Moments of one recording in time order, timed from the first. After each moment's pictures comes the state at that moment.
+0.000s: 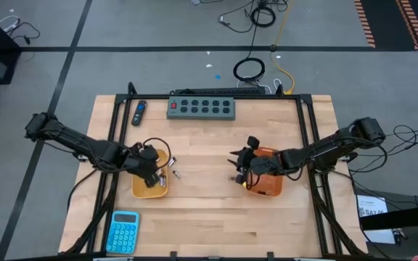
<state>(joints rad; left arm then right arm) -0.34 1.02 0.67 -0.80 -0.31 -0.82 0.23 1.43 0.66 0.20 0.58 0.15</state>
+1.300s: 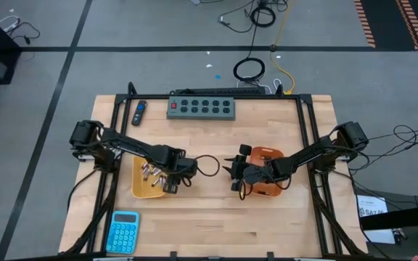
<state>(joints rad) -0.14 1.72 1.05 -0.77 0.00 0.06 0.27 1.64 0.66 0.42 0.63 -0.02</state>
